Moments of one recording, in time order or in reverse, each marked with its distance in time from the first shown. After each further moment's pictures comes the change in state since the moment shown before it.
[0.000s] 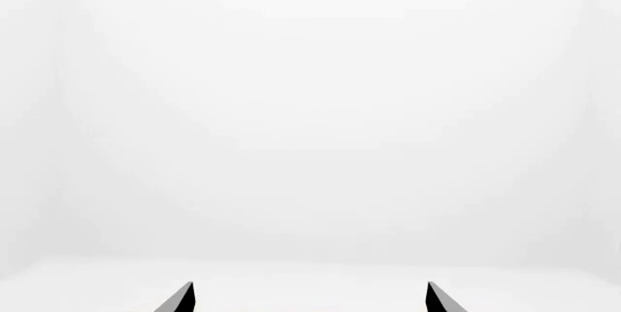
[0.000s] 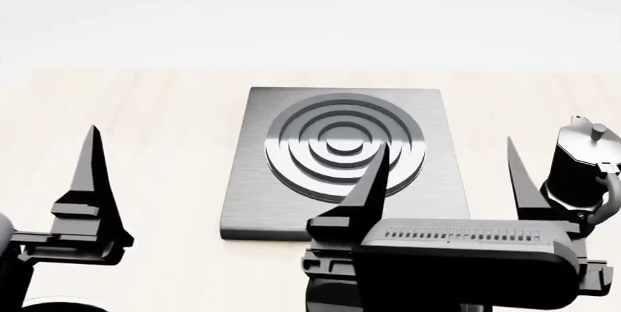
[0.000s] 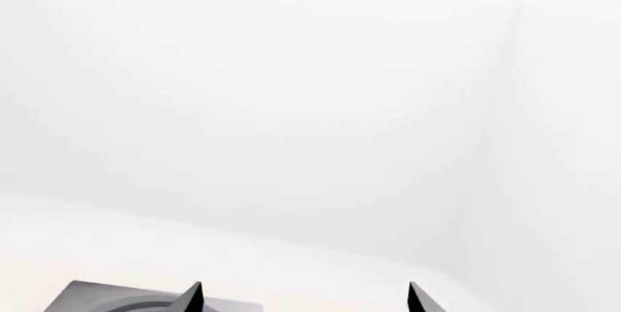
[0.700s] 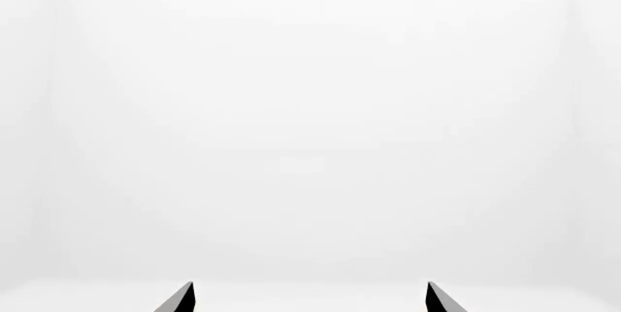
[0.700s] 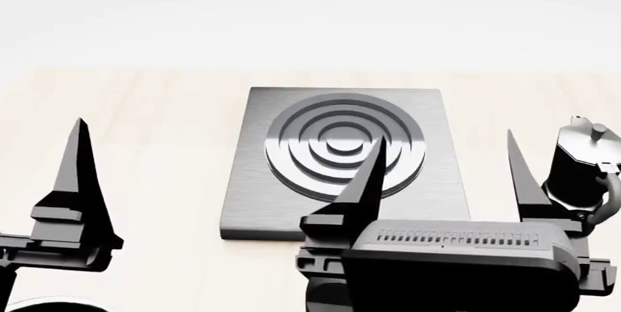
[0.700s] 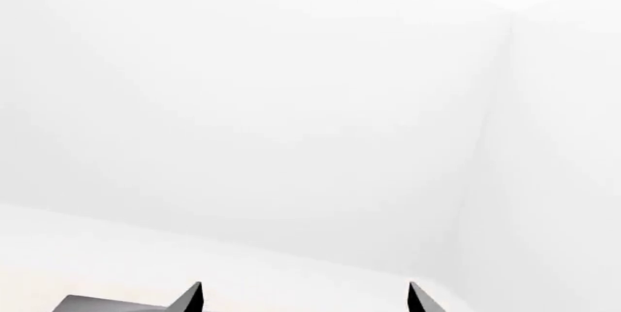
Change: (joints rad) left arm -0.003 -0.026 -0.011 0.094 -0.036 -0.028 -0.030; right arm 0.037 0.001 -0.019 -0.036 0.025 0.040 0.042
